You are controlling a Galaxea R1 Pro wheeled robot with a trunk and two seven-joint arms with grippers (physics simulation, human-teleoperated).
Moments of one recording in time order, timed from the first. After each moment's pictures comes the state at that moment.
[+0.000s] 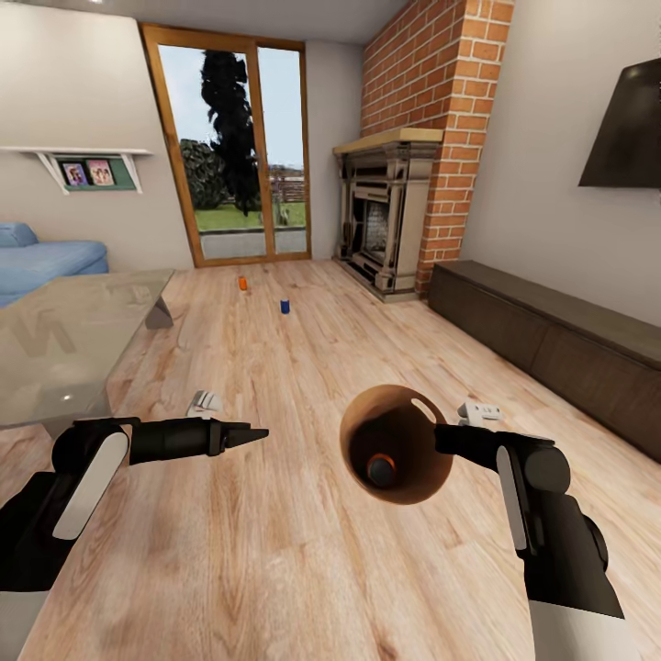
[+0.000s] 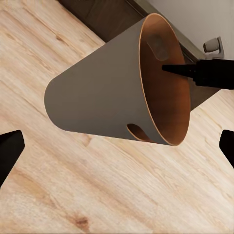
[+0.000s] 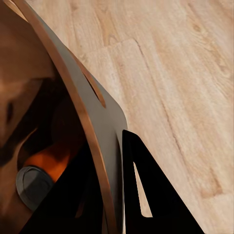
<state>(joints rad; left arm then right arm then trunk) -0.59 0.34 -0.11 -1.52 0.55 1.03 -0.78 -0.53 0.04 -0.17 -1.57 0.11 1.04 0.33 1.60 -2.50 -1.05</state>
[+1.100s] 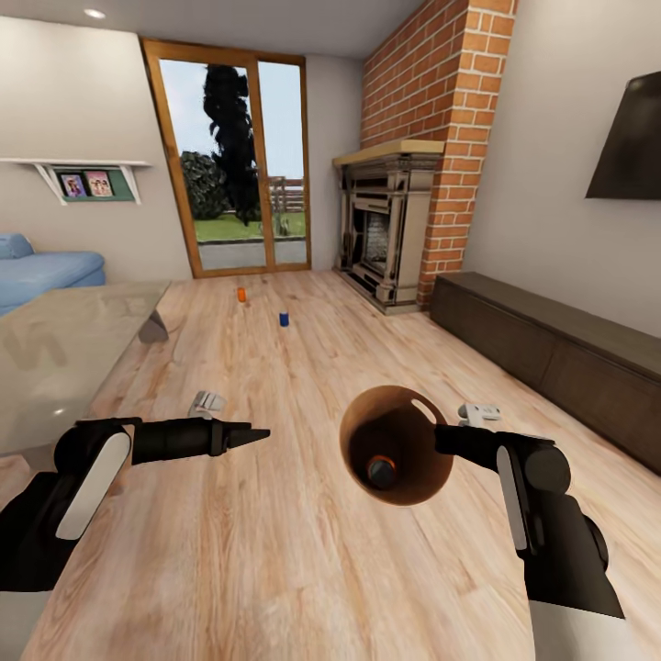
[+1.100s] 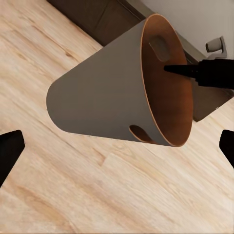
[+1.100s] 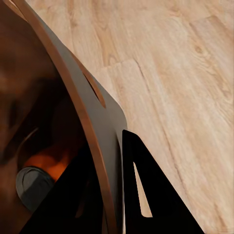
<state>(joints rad) -0.59 0.33 -0.11 -1.52 0.54 1.02 -0.78 -0.53 0.04 -0.17 -1.57 0.11 1.04 0.33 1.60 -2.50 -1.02</state>
